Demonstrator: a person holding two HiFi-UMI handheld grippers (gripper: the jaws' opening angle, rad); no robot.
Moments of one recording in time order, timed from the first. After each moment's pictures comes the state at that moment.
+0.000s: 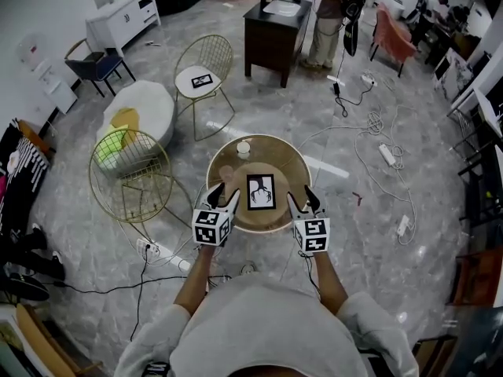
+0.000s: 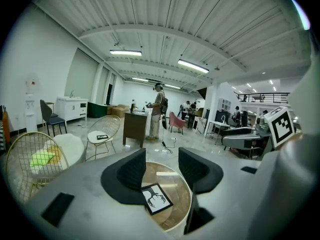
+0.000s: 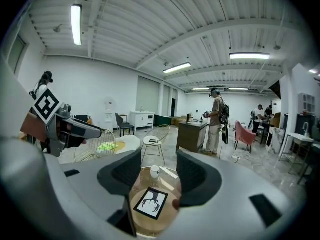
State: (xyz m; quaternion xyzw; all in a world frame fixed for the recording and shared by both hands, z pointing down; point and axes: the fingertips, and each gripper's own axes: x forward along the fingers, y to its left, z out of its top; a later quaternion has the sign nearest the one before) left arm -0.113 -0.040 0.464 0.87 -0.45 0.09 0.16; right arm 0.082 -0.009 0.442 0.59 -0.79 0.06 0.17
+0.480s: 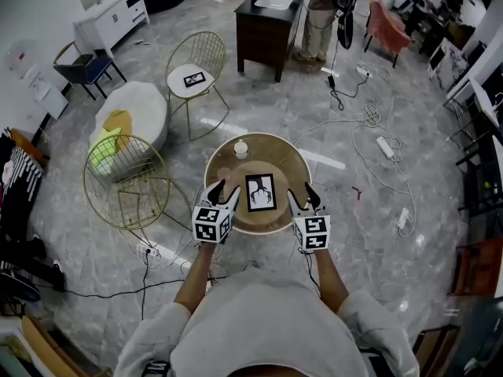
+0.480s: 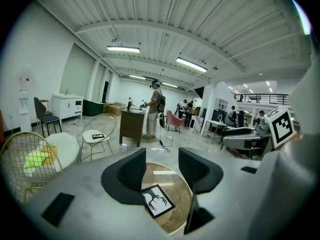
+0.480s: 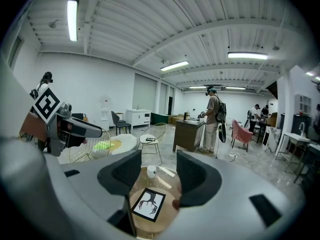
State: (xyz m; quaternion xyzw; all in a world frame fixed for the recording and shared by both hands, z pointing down) left arm -0.108 -0.076 0.477 0.88 -0.43 0.10 0.17; right arm 0.083 -0.034 0.453 0.60 -0.77 0.06 0.18
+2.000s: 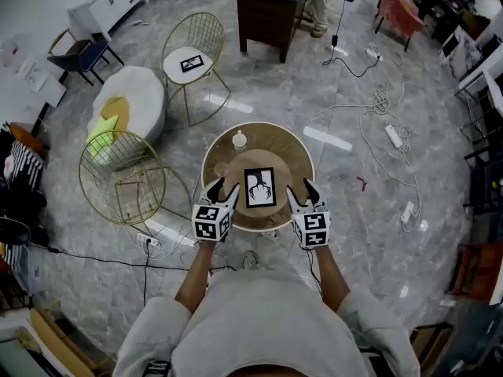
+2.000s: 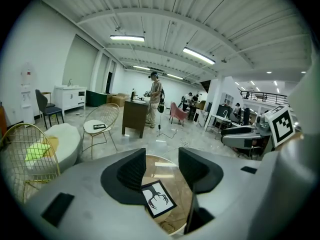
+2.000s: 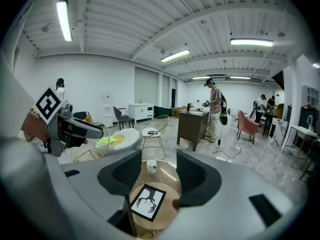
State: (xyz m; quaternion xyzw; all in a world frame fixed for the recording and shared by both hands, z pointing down) left arm -0.086 -0.115 0.513 0.86 -0.44 0.14 0.21; right arm 0.103 -0.082 0.490 0.58 -0.78 0.11 0.20
